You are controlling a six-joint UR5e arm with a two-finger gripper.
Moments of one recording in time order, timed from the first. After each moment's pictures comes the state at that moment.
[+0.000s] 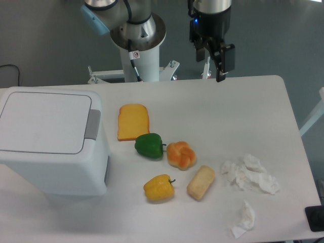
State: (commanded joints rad) arm 2.68 -1.50 -1.61 -1.35 1.50 1.78
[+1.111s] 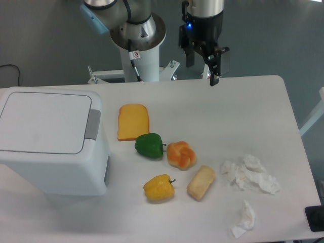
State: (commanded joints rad) arm 2.63 -1.52 -1.59 -1.35 1.37 1.34
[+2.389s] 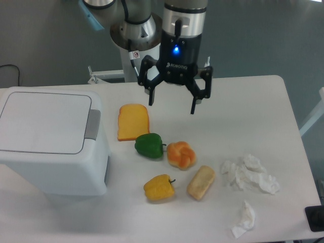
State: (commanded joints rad) arm 2.48 -1.64 -1.52 -1.17 1.25 0.61
